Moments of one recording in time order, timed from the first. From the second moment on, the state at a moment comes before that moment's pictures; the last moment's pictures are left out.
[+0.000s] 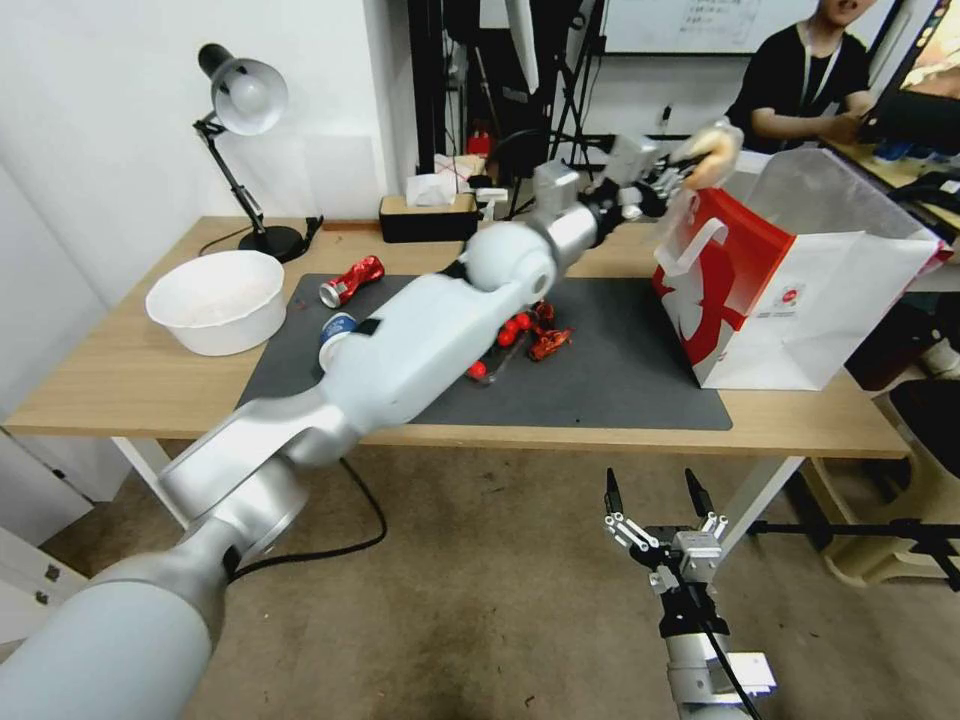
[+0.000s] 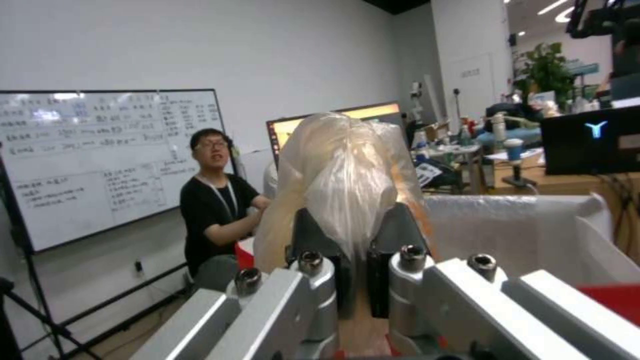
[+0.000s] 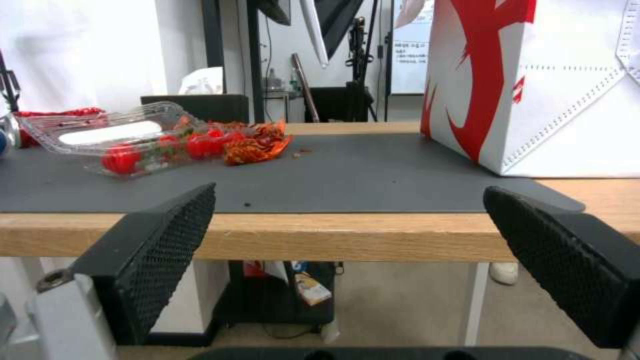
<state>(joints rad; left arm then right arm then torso) 0.00 -1.51 0.43 -1.16 -0.79 0.00 0.21 -1.73 1.26 0.35 1.99 0.11 0.44 0.26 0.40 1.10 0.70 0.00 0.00</state>
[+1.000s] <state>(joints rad) -0.21 -1.61 0.69 -1.05 0.00 -0.19 0.14 -1.73 1.26 0.35 1.99 0.11 0.45 0.26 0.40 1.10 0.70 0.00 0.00</state>
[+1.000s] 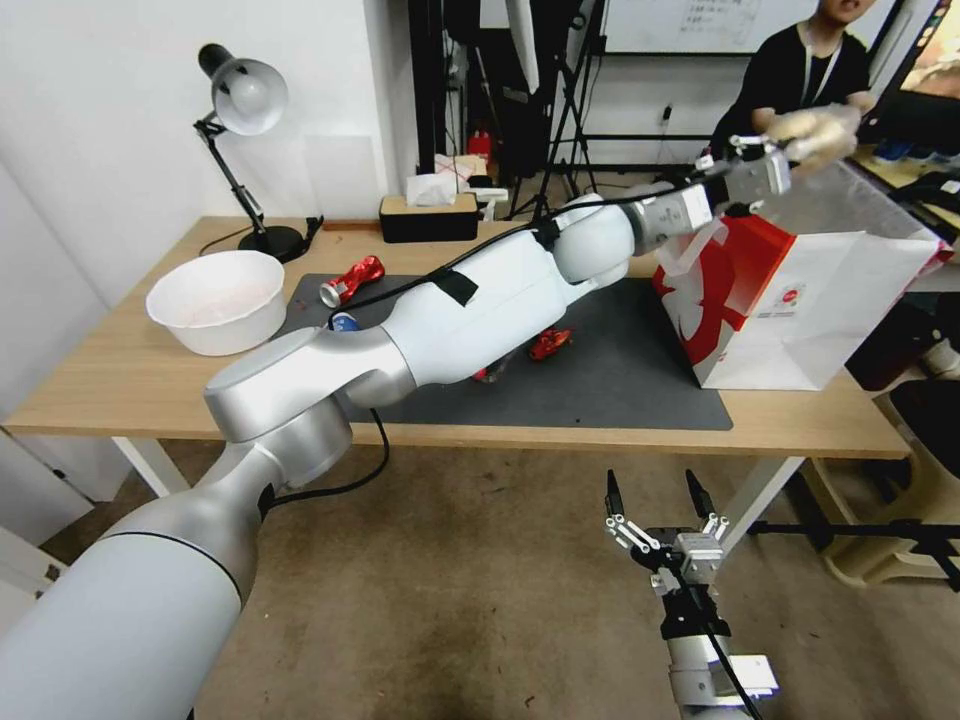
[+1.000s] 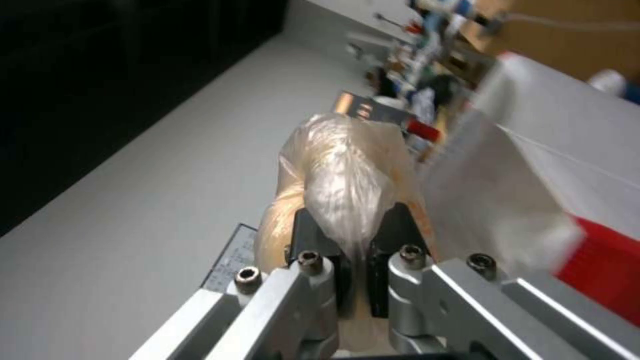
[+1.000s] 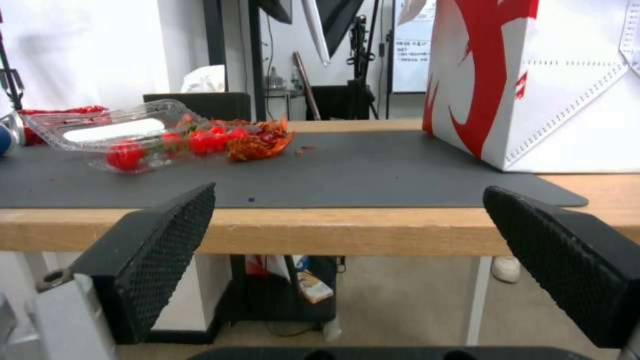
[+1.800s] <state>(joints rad) -0.24 -1.61 0.75 -1.03 0.07 -0.10 0.16 -1.74 1.28 0.36 1.98 0.11 0.45 0.26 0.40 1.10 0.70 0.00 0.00</state>
